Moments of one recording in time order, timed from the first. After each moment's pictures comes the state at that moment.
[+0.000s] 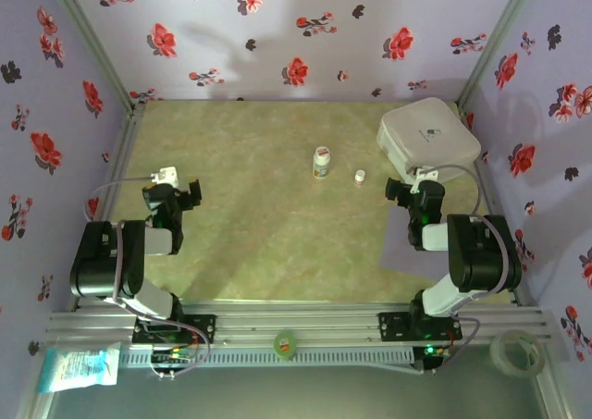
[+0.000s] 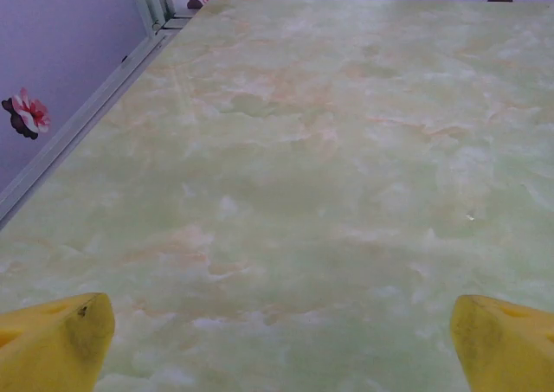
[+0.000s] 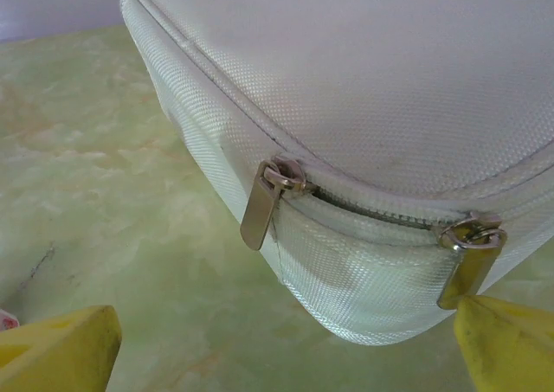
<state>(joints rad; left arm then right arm) -0.02 1.54 0.36 0.80 -0.21 -0.02 -0.02 1.56 0.38 0.78 0.05 0.11</state>
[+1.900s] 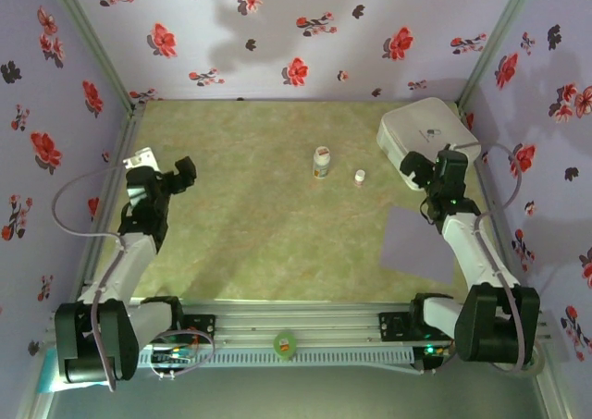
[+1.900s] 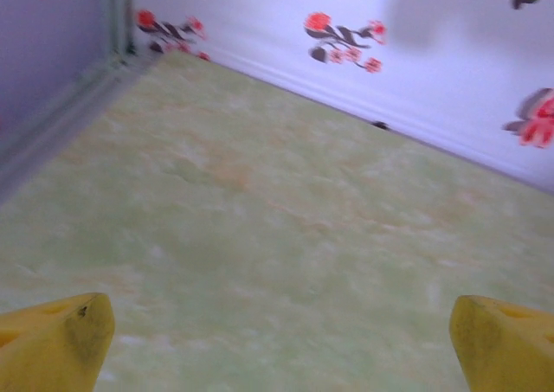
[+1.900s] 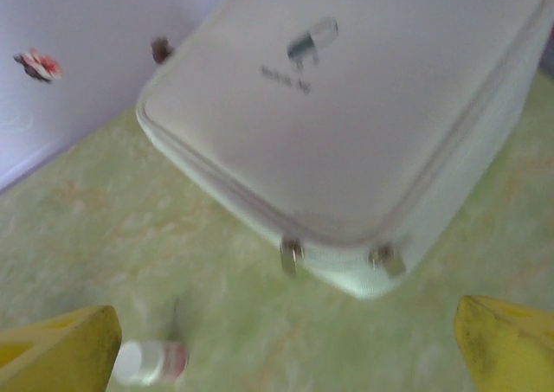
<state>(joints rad) -0.01 1.06 0.56 0.15 -0.03 -0.35 -0.04 1.14 0.73 -0.20 0.04 0.55</state>
